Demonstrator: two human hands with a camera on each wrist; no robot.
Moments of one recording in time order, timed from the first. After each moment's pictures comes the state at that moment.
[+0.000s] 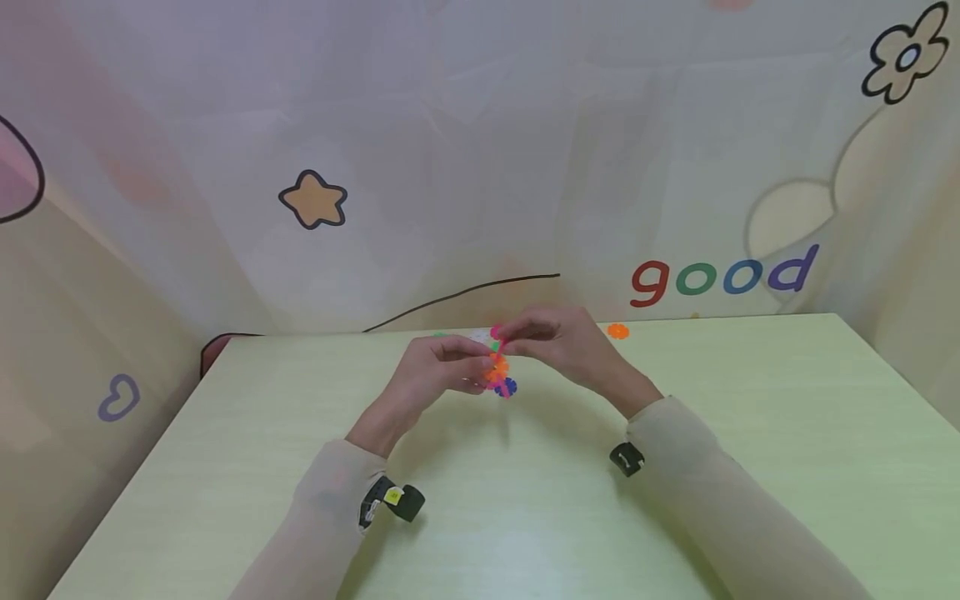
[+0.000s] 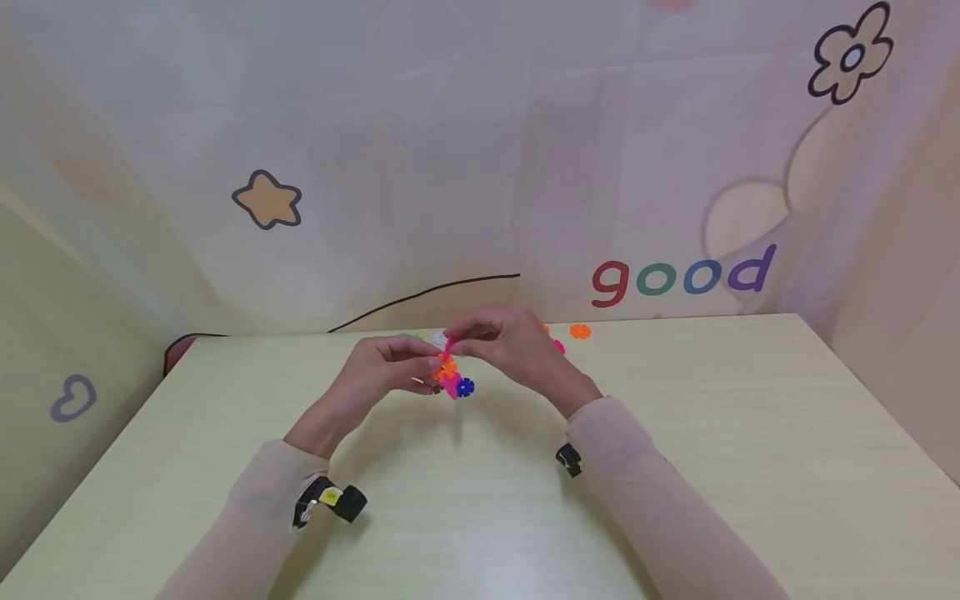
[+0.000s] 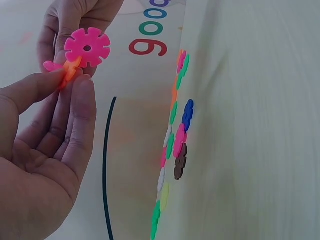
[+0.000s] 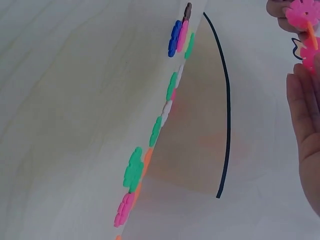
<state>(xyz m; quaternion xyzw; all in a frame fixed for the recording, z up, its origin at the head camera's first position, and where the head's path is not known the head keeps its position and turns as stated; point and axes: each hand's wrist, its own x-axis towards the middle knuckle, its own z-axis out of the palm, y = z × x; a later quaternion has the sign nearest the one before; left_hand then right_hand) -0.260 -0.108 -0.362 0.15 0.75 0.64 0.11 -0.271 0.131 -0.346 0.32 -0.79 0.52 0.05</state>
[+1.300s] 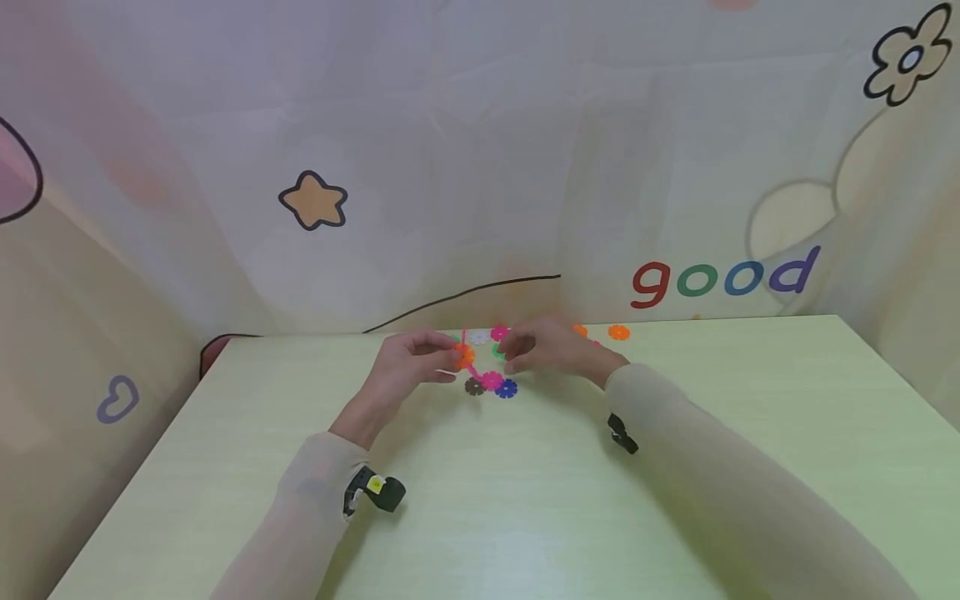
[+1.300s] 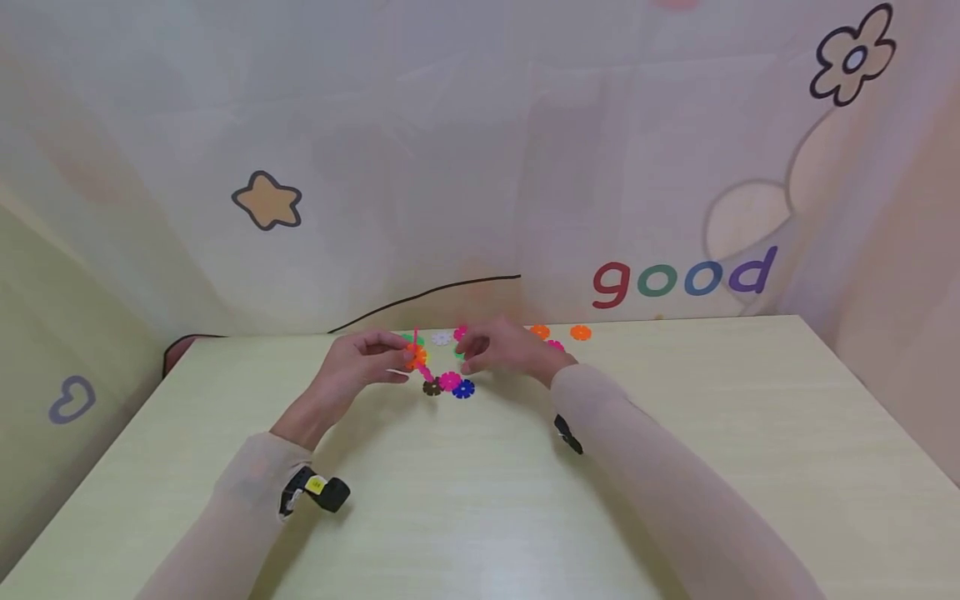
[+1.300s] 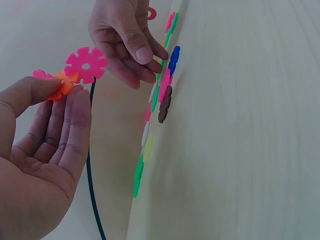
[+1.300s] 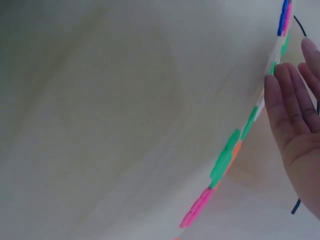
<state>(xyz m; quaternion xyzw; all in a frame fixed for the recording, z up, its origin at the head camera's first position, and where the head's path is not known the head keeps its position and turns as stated) -0.281 -0.135 -0.373 0.10 0.76 0.64 0.07 -0.336 0.127 -0.383 0.28 -0.88 0.37 -0.10</state>
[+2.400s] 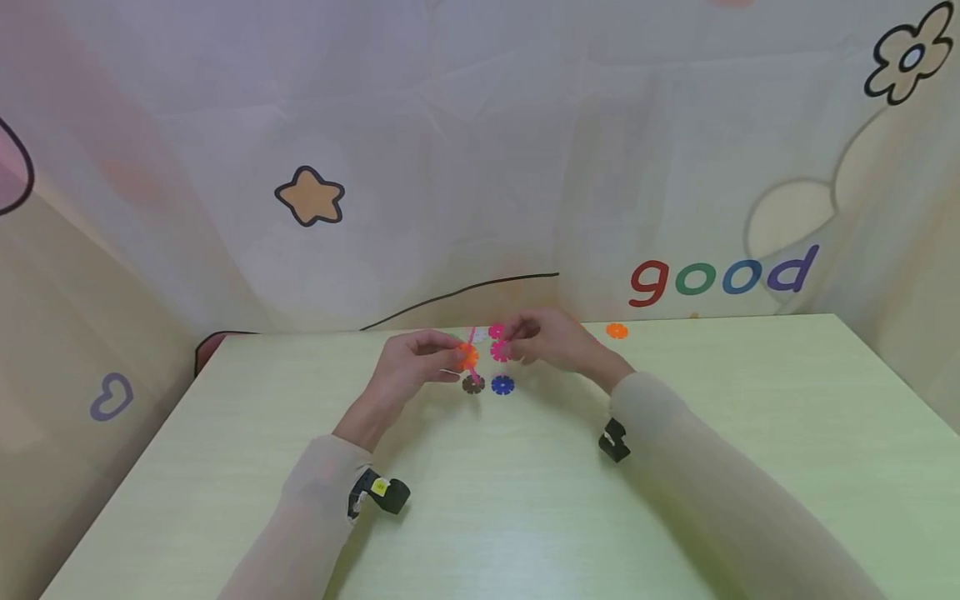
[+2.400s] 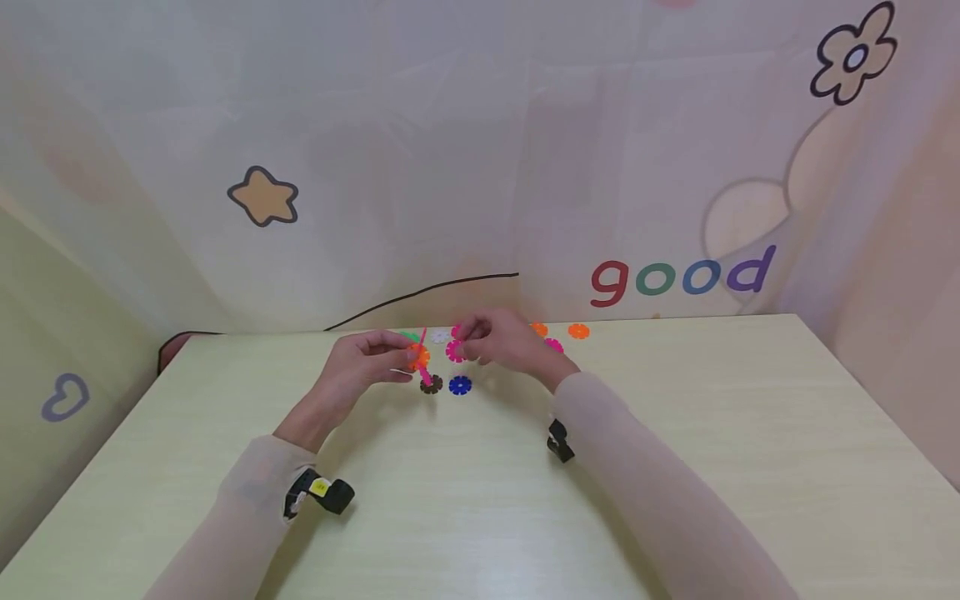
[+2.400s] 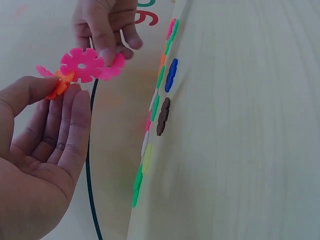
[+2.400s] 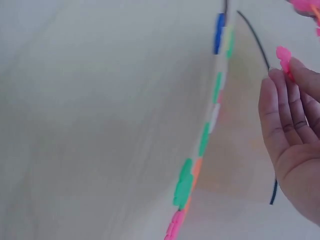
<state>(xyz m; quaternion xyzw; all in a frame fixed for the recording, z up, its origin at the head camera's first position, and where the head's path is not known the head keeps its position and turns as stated) -0.279 -0.127 -0.376 0.09 0.76 0.65 0.06 -0.312 0.125 -0.364 0.18 -0.86 0.47 -0.11</state>
